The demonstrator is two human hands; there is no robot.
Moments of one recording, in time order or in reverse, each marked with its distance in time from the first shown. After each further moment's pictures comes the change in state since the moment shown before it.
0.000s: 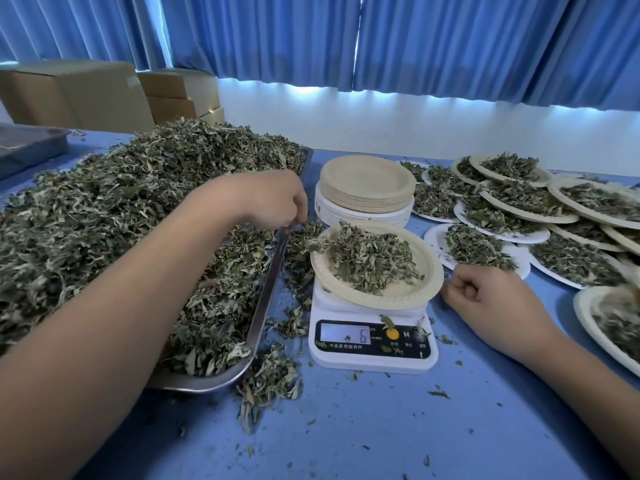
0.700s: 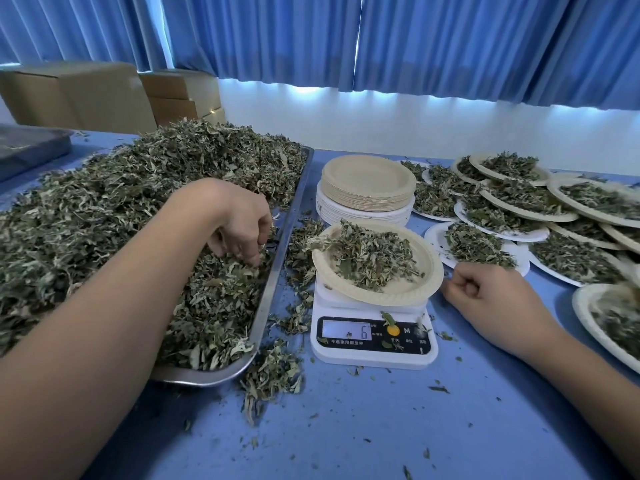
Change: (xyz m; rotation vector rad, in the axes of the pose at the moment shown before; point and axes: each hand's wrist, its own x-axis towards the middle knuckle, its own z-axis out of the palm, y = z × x) left_hand 0.000 -0.042 0.010 -0.035 -0.319 -0.287; right_hand -0.001 0.001 -0.002 0.031 -0.011 0.041
